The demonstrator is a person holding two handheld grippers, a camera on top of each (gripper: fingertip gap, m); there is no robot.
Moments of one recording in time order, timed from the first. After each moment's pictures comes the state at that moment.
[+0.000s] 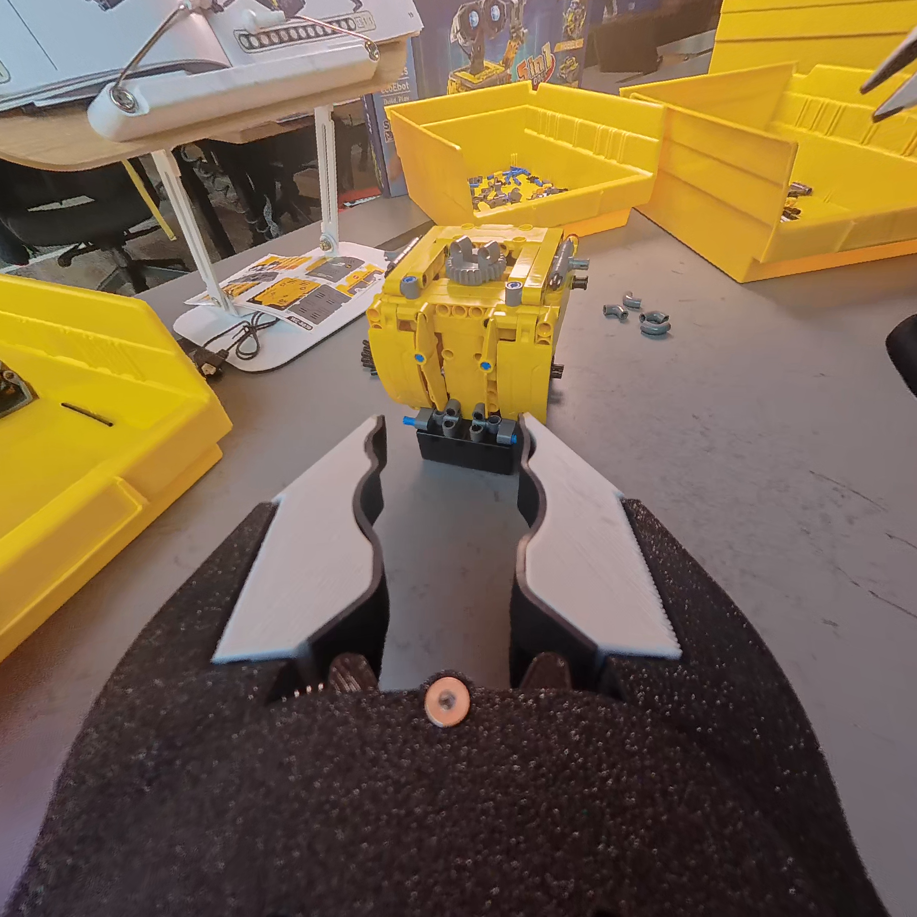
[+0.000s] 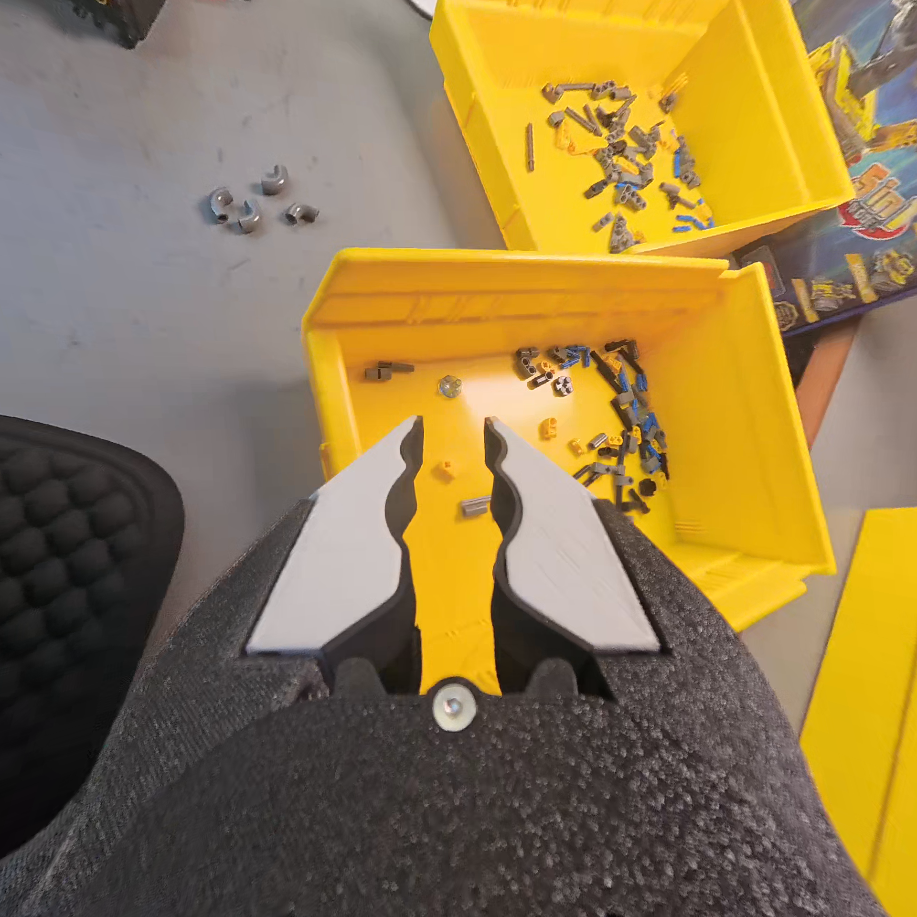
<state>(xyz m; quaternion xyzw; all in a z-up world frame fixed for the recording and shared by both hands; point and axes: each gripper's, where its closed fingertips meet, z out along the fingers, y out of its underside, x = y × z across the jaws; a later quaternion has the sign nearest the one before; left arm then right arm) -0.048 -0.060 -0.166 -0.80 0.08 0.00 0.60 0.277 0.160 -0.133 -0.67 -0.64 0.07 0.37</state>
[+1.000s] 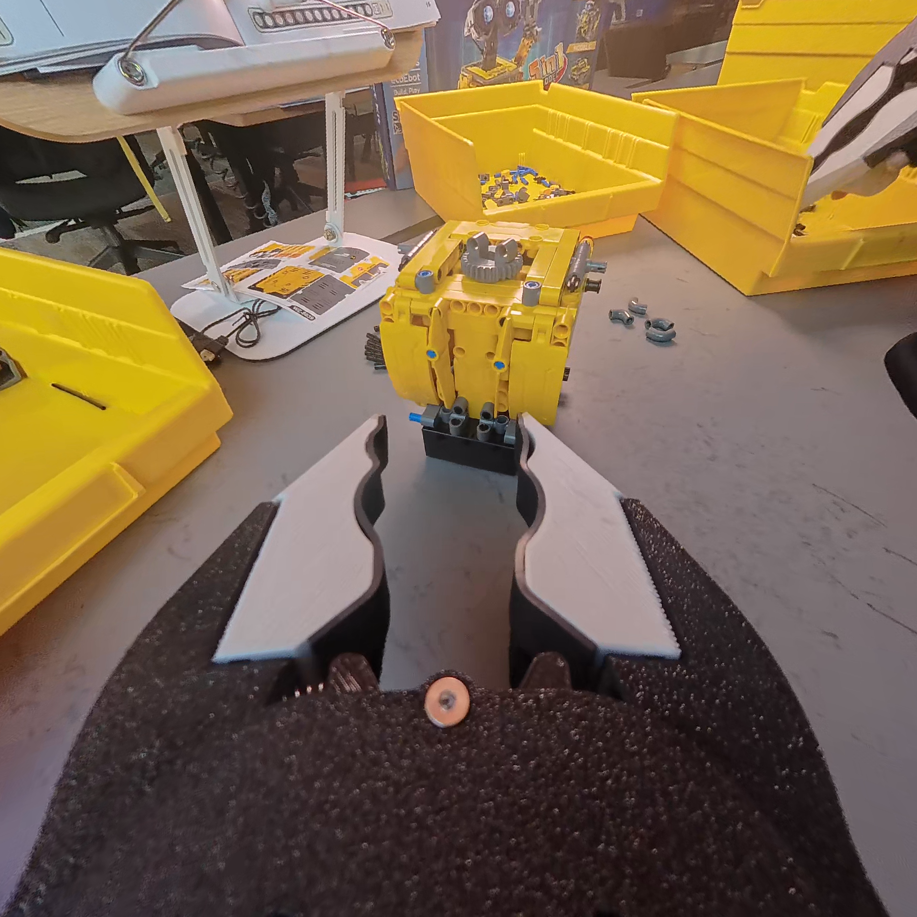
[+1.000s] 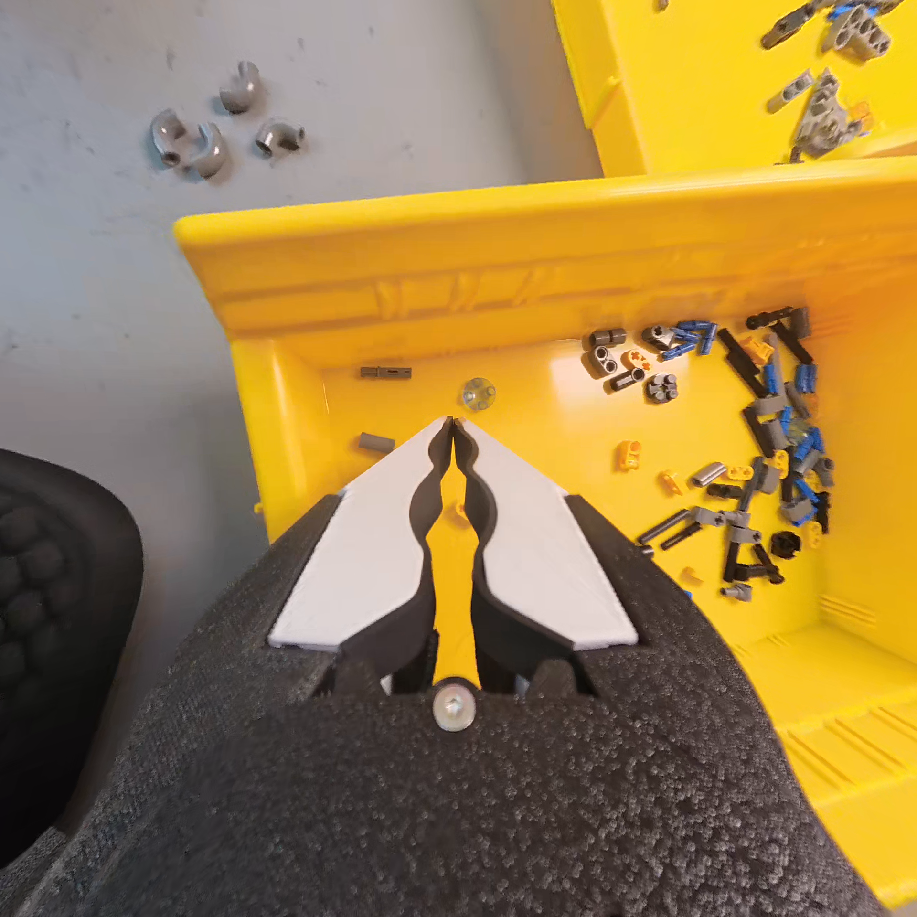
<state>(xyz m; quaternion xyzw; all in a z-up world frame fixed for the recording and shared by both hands) -0.053 -0.058 -0.168 -0.80 0.06 -0.02 0.60 0.251 0.186 -0.205 -0.71 -0.66 0.12 0.23</state>
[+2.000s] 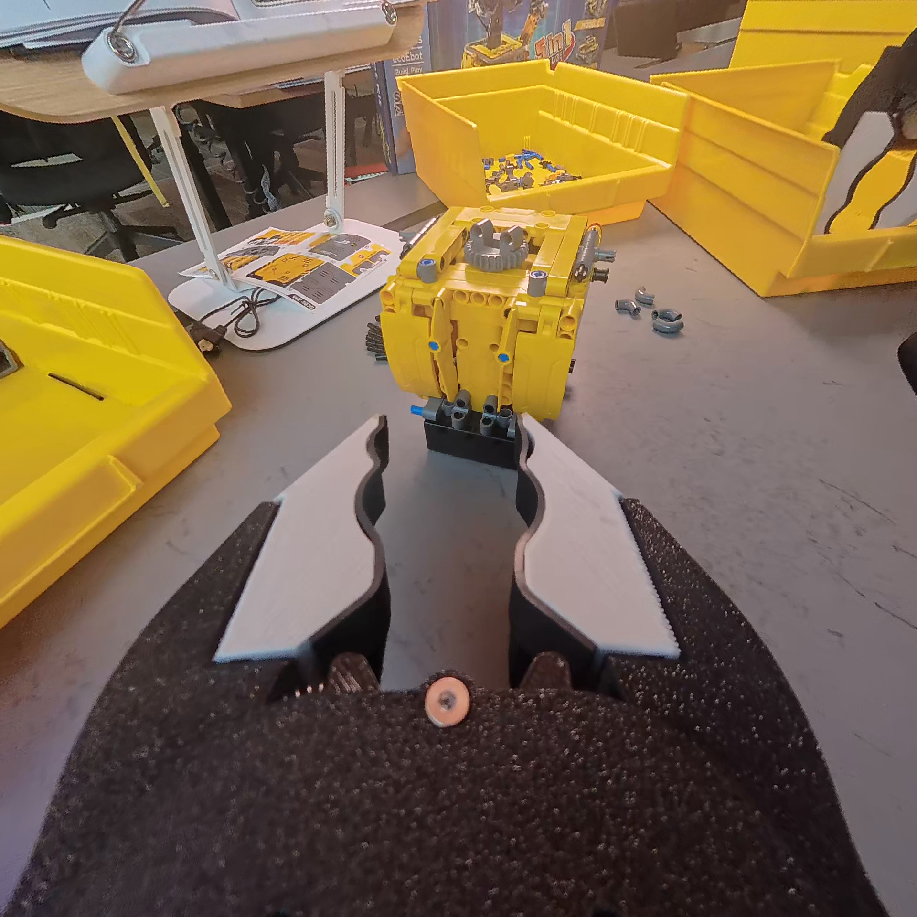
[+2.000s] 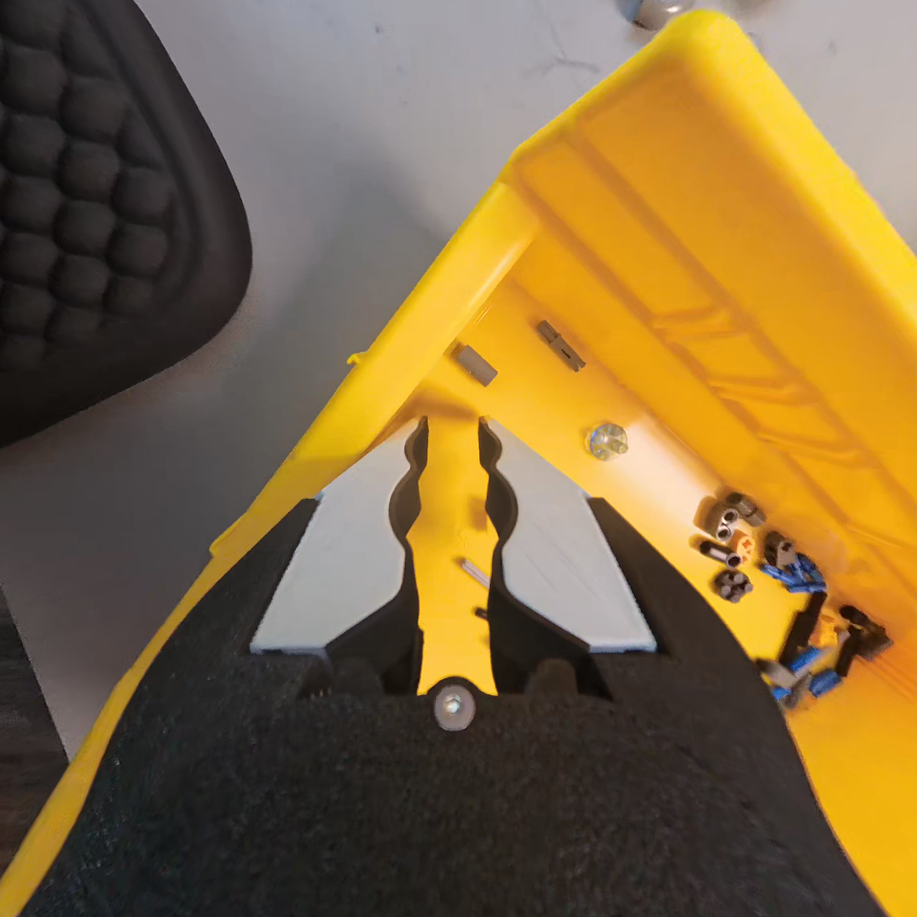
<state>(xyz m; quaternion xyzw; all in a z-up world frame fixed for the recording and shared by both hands) -0.054 -0.056 -0.172 -0.81 0.06 -0.02 0.59 0.268 0.129 -0.238 -0.41 -0.90 0.12 0.07</state>
